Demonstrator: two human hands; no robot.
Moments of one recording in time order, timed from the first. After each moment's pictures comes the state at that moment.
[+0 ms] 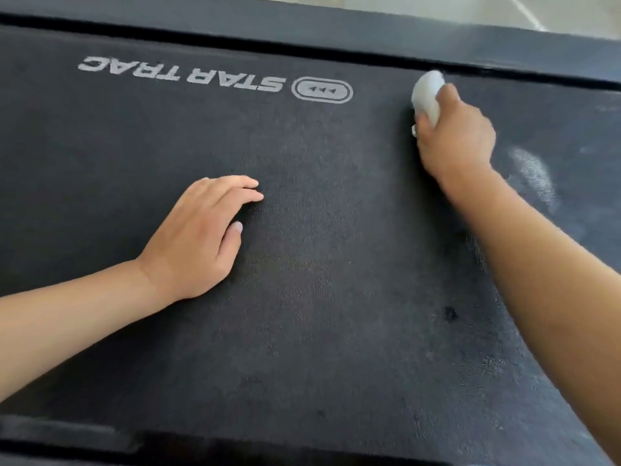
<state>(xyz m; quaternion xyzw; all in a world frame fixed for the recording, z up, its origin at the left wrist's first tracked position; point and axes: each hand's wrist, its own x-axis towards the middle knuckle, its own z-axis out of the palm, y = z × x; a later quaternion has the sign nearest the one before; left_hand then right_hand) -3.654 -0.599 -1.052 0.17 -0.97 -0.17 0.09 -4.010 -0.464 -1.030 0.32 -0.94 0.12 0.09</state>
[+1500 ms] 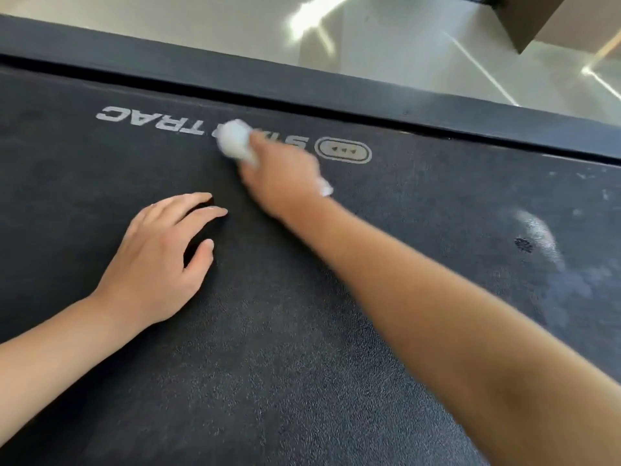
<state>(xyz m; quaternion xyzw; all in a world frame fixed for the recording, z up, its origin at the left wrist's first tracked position) -3.626 -0.688 -1.055 0.27 -0.94 -0.17 0.13 -3.856 -0.662 -1.038 0.52 -0.85 0.11 0.02</state>
